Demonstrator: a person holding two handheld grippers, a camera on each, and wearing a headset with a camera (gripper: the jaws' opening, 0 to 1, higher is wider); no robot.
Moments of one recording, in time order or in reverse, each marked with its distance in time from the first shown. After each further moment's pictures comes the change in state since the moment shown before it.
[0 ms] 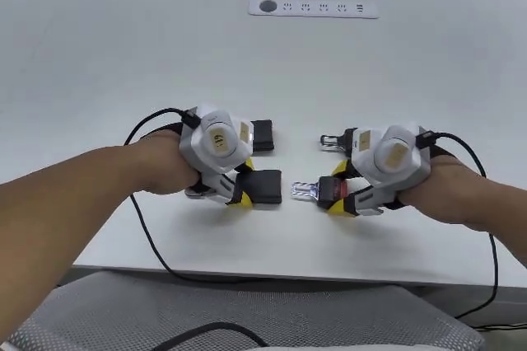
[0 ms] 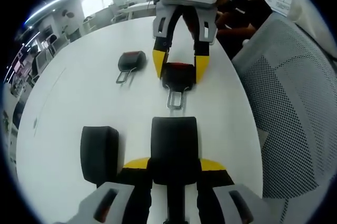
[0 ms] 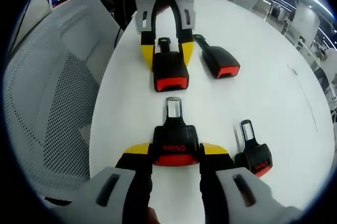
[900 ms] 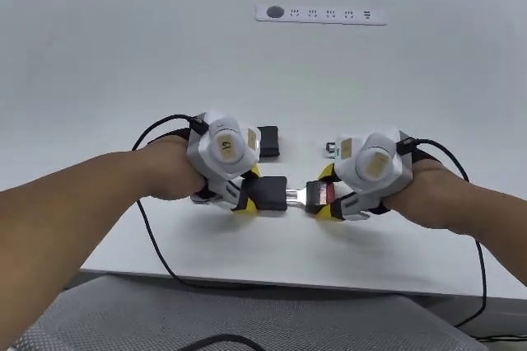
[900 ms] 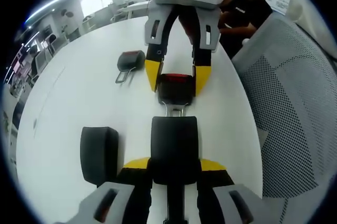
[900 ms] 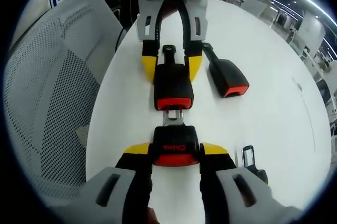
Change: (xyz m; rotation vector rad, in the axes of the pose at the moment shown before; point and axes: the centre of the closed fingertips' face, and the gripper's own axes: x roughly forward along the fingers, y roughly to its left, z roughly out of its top) left arm 0.001 0.001 -0.001 0.002 0.009 -0.003; right arm 0.011 0.001 0.025 -0.067 -0.003 0.011
